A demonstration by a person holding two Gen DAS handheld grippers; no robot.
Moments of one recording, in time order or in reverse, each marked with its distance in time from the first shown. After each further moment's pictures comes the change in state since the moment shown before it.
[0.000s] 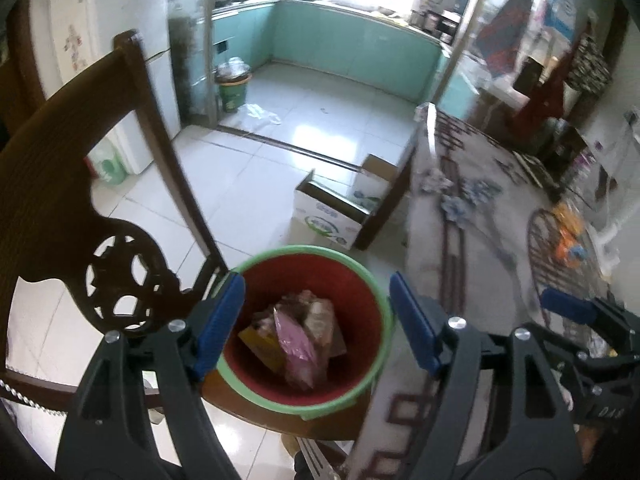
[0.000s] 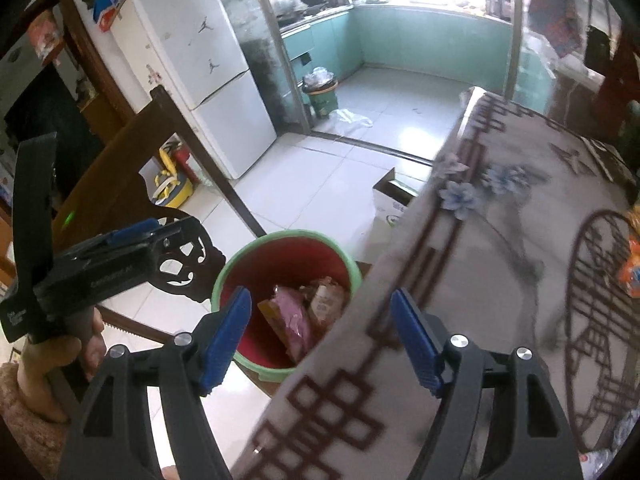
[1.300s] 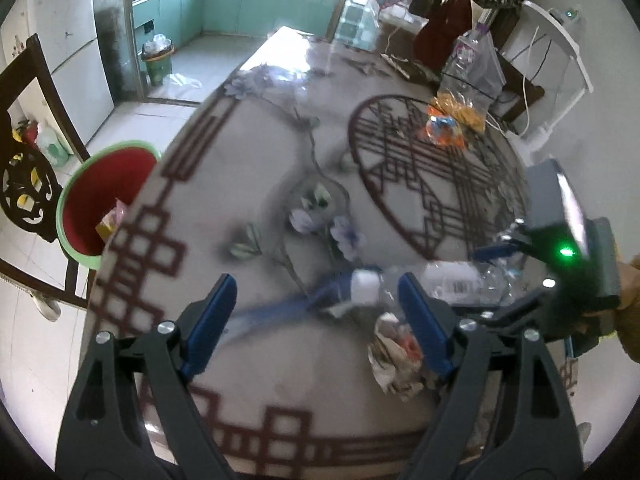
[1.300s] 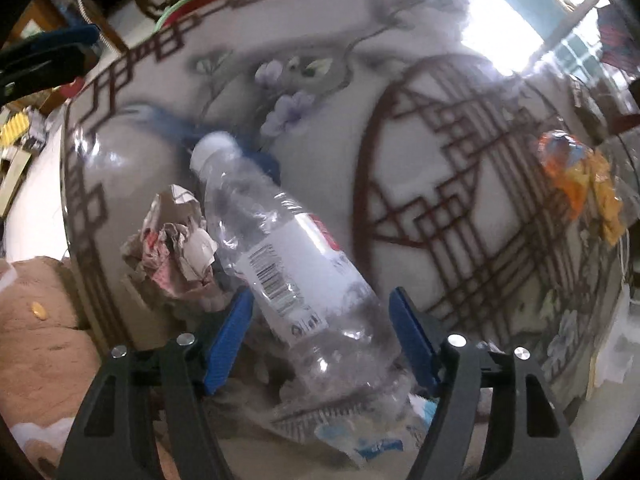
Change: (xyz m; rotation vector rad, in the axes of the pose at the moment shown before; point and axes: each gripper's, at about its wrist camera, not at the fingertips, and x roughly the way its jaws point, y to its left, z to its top) left arm -0.045 -0.277 -0.163 0.090 0.122 -0.131; right arm -0.053 -0.235 -0.180 -0.522 0.513 -0.084
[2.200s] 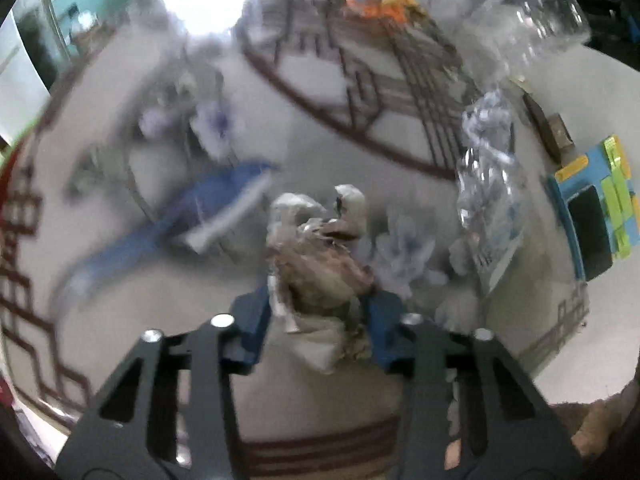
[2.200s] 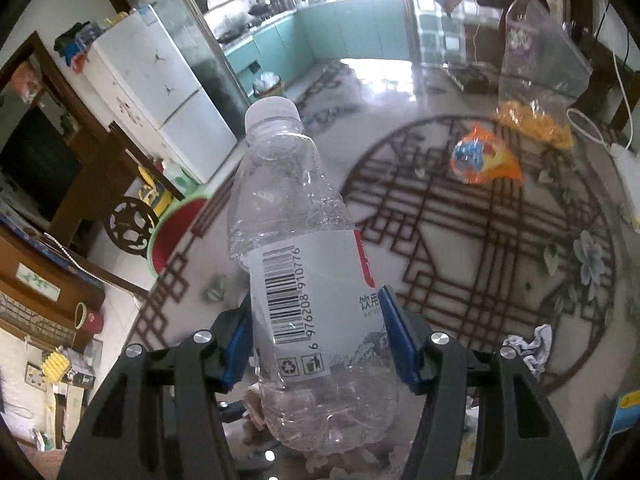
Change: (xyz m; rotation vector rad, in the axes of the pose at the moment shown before) left arm 0.087 -0.078 -0.049 0.180 0.220 -0.073; right arm -0.113 -0.042 -0.024 0.641 -0.535 0.117
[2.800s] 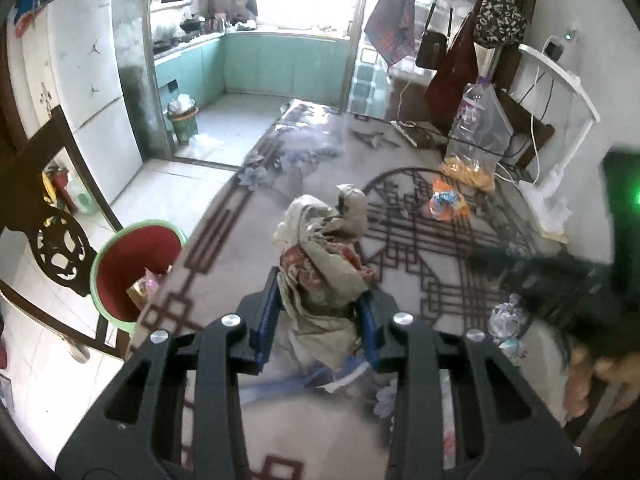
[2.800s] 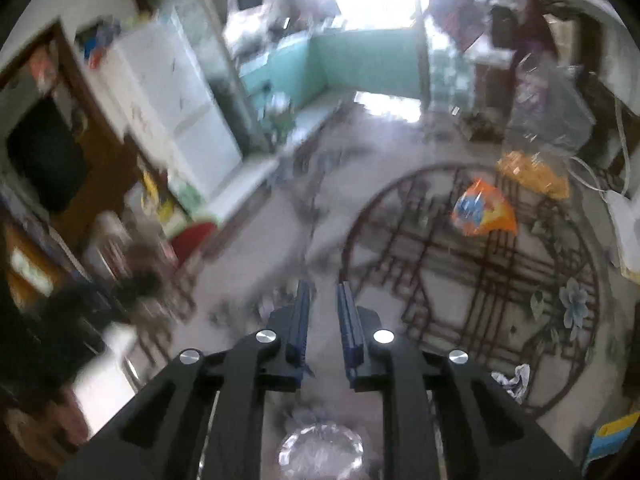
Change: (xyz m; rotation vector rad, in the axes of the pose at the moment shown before) left arm -0.144 0.043 0.065 -0.163 -0.417 0.225; right arm 0.002 0.012 0.014 -0.108 -0.002 -0.036
